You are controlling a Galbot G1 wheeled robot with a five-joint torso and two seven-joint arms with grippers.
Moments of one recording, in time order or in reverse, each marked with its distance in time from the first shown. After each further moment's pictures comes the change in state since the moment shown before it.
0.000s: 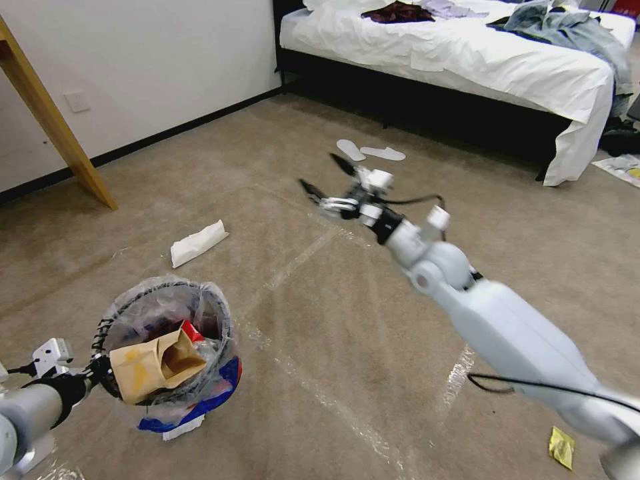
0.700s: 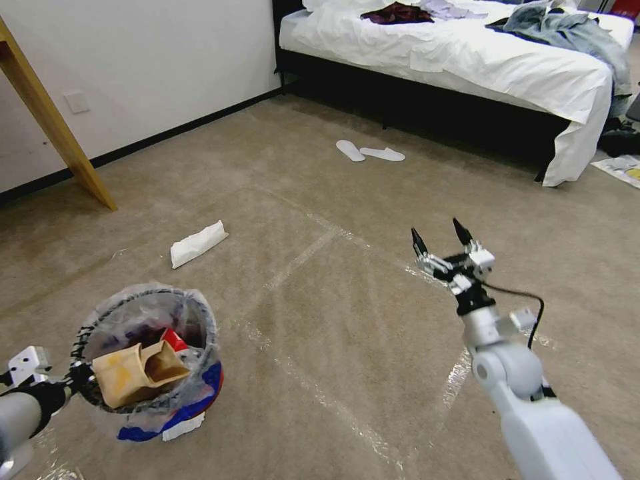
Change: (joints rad) left arm 0.037 0.000 -0.077 0.017 0.011 0.025 0.001; right arm -0.598 0.230 0.502 0.129 -0.309 0.091 0.056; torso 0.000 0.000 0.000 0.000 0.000
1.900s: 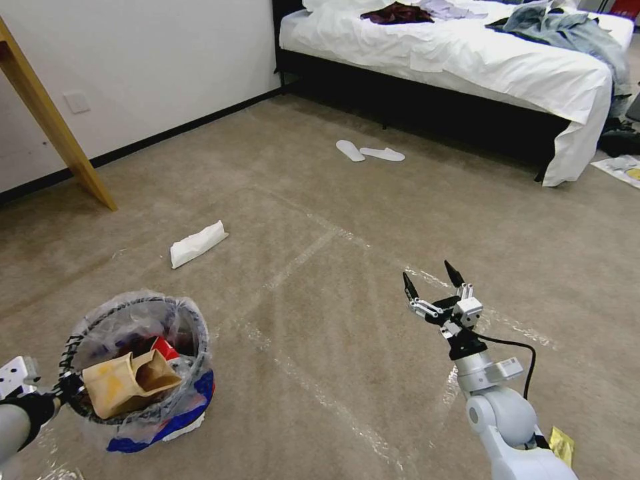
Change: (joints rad) left arm 0.037 -0.040 -0.019 -0.012 0.048 0.014 0.015; right arm -0.087 0.086 0.021 -0.032 -0.122 0.056 -0.069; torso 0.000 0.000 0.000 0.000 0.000
